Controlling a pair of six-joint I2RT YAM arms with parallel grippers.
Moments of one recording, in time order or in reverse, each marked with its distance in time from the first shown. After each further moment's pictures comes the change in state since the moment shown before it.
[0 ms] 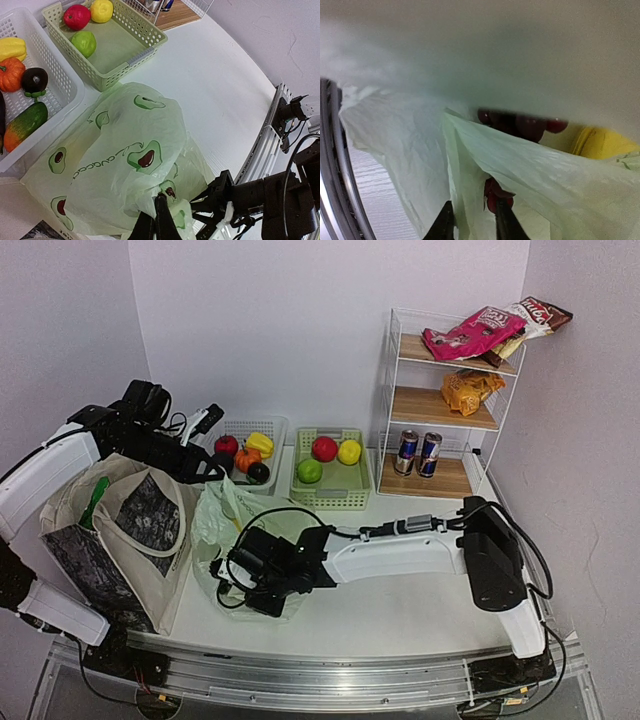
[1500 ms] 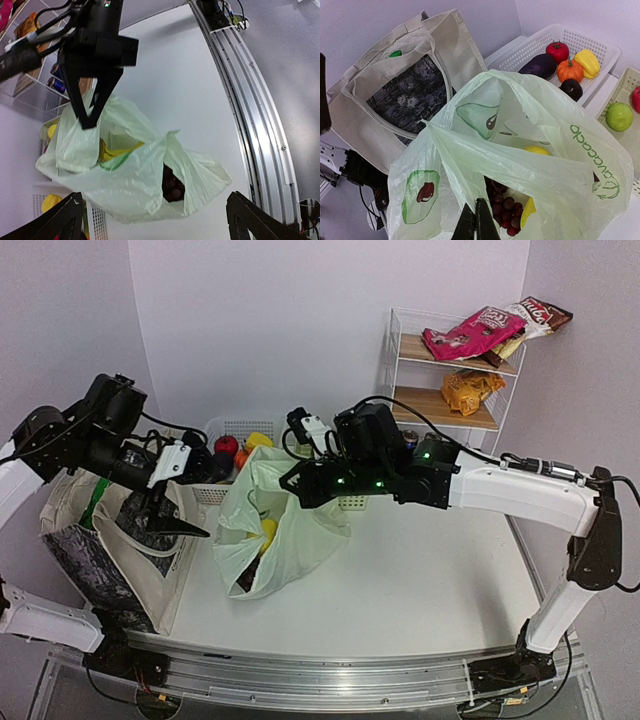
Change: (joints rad) left arm -0.341 -0.224 0.083 -0.236 -0.048 0.852; right arm -0.241 -0.517 -0.230 0.252 -0.171 0.493
